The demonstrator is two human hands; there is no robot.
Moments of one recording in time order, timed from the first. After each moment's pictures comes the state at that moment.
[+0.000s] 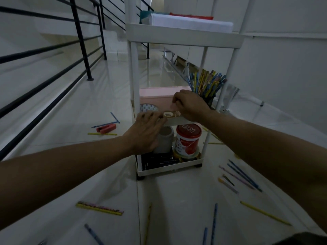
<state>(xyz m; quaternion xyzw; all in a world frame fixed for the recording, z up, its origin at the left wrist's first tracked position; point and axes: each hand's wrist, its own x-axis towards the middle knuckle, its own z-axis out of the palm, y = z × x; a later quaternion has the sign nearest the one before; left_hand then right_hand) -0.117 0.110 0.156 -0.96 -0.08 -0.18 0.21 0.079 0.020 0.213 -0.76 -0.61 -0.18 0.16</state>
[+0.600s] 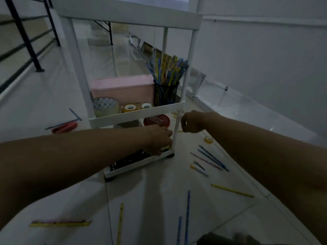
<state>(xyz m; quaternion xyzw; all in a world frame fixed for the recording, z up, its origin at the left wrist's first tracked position) 0.012 0.034 0.141 -0.95 0.14 0.14 0.25 0.138 -0.082 0.173 -0.89 -0.44 0.10 -0.12</state>
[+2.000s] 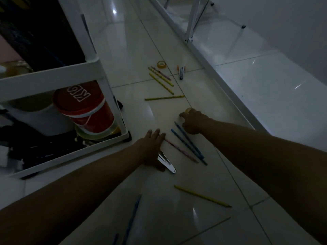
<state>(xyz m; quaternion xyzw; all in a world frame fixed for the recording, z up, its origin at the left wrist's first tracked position) 0.198 -0.049 -0.072 -0.94 -0.11 0.31 -0.11 0.380 -0.153 -0.059 -0.88 -0.38 0.26 -0.10</state>
